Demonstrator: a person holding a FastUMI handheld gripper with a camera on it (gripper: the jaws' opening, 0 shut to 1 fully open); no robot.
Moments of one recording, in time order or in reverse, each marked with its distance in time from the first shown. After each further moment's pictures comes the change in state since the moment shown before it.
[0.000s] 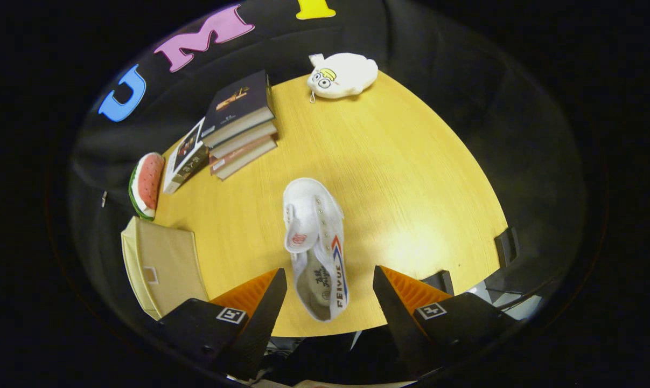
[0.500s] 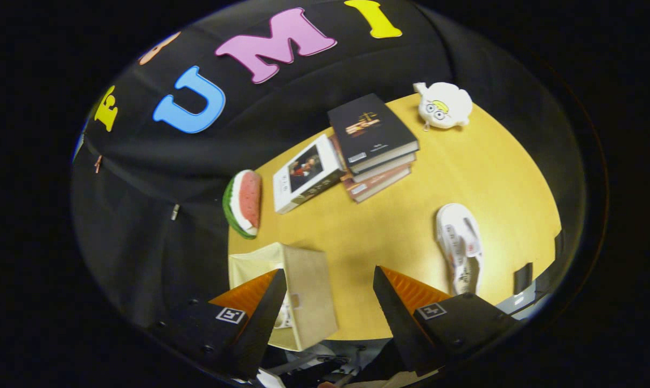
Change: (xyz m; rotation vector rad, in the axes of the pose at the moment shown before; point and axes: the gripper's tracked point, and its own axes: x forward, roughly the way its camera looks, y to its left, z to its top) arm -0.088 0.183 0.054 0.044 -0.105 0.262
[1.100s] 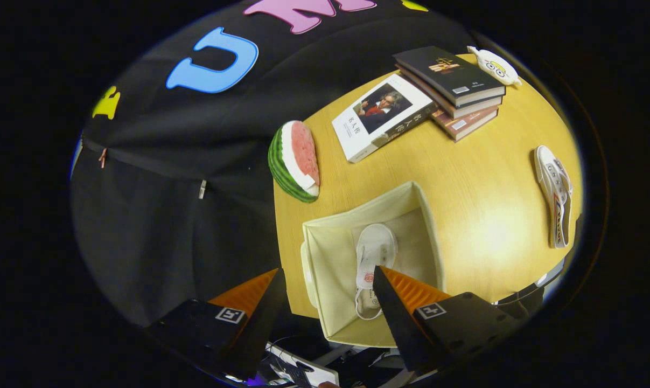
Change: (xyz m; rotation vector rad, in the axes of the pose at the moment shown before) arm 0.045 0.248 -0.074 0.105 0.161 0.237
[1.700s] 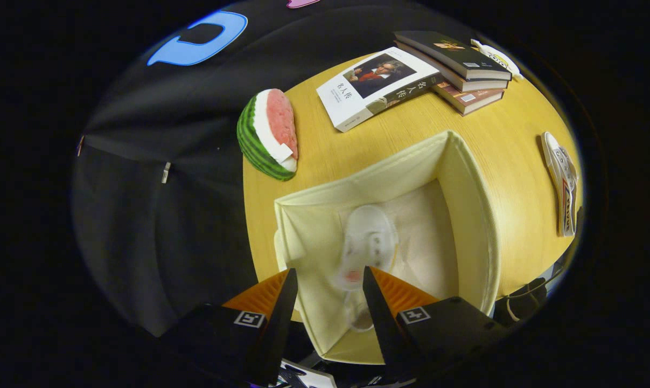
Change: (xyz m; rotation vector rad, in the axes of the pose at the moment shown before) arm 0.100 0.008 -0.063 -0.029 0.101 -0.153
